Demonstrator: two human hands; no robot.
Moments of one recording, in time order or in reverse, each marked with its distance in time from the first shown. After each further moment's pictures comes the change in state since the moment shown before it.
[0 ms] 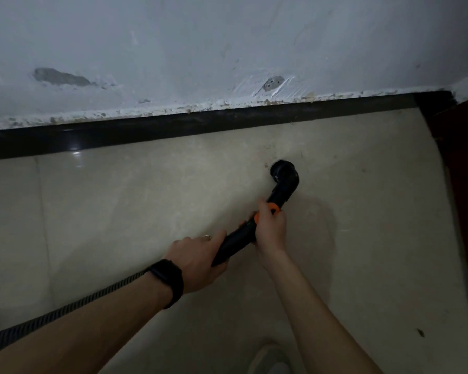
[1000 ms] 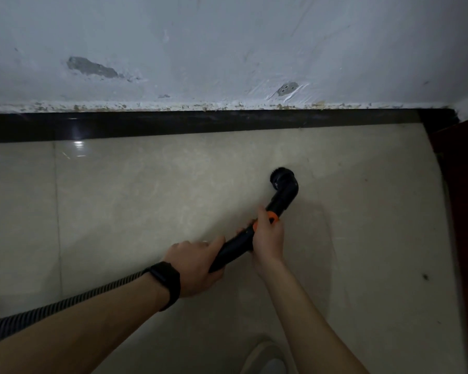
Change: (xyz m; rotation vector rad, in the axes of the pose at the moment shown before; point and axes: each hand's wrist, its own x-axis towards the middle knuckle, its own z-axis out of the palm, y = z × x) left_hand -0.022 -0.006 0.010 0.000 -0.003 -0.006; right_hand -0.019 0.015 0.002 -0.047 -0.003 0.036
